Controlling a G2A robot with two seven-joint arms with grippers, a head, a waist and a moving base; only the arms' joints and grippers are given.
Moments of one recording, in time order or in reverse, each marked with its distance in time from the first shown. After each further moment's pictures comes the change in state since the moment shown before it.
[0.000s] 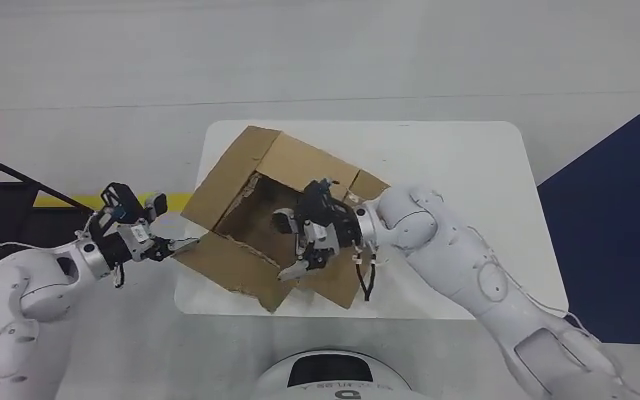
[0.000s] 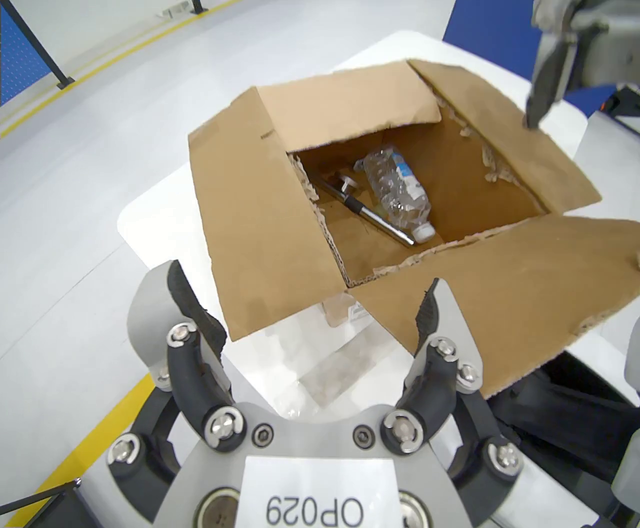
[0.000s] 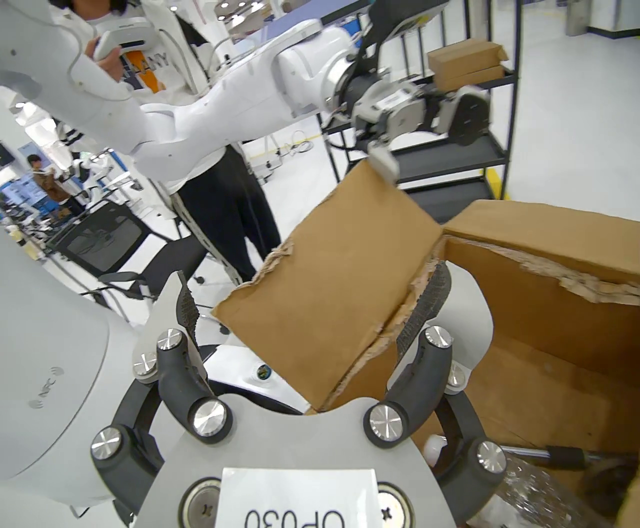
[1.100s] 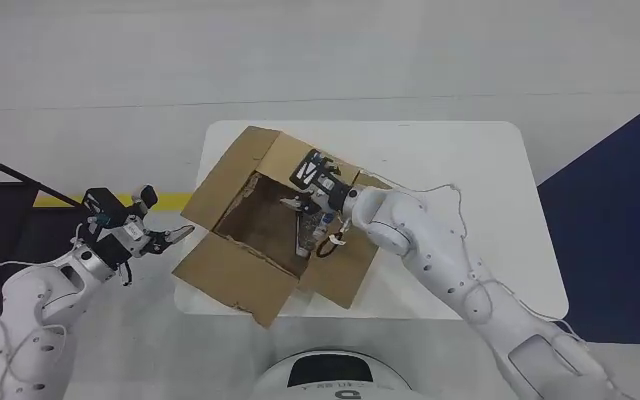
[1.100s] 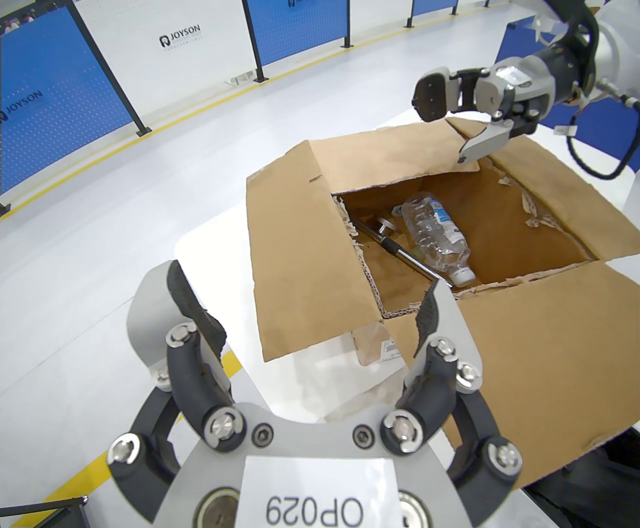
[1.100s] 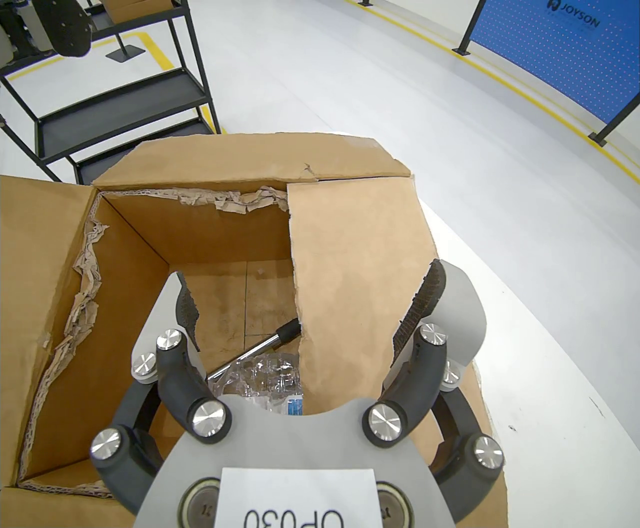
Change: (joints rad) left arm 0.051 -0.010 0.005 0.026 0.178 0.142 0.403; right arm -0.020 -0.037 -0.026 -0.053 -0.756 0.646 -0.177
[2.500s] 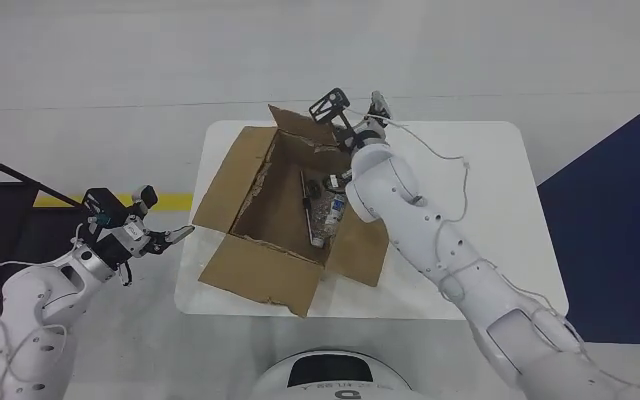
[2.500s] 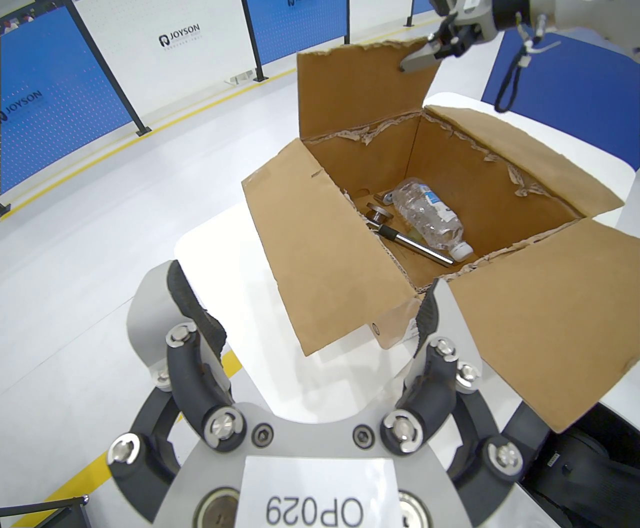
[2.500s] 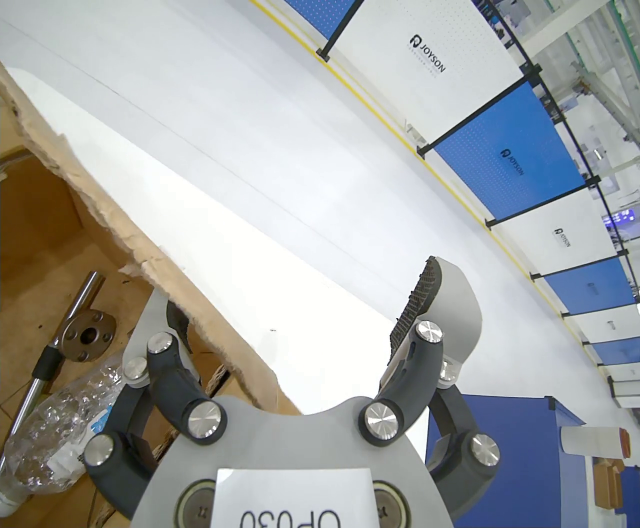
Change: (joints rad) left arm 0.000 0.000 0.000 0.000 0.000 0.000 0.000; right arm 0.183 -0.139 0.036 0.101 -0.591 0.432 0.423
